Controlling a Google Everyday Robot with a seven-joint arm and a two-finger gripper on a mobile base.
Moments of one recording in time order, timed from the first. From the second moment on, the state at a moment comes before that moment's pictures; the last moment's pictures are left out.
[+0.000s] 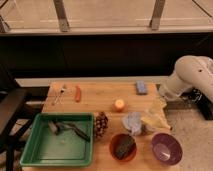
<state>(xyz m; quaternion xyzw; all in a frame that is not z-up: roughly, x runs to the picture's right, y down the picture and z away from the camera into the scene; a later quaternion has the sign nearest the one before) 0.254 0.075 0.692 -0.31 -0.04 0.30 0.90</state>
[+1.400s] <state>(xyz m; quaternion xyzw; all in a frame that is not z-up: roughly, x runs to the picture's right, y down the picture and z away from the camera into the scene) 0.163 0.145 0.642 -0.38 -0.17 -0.05 0.91</state>
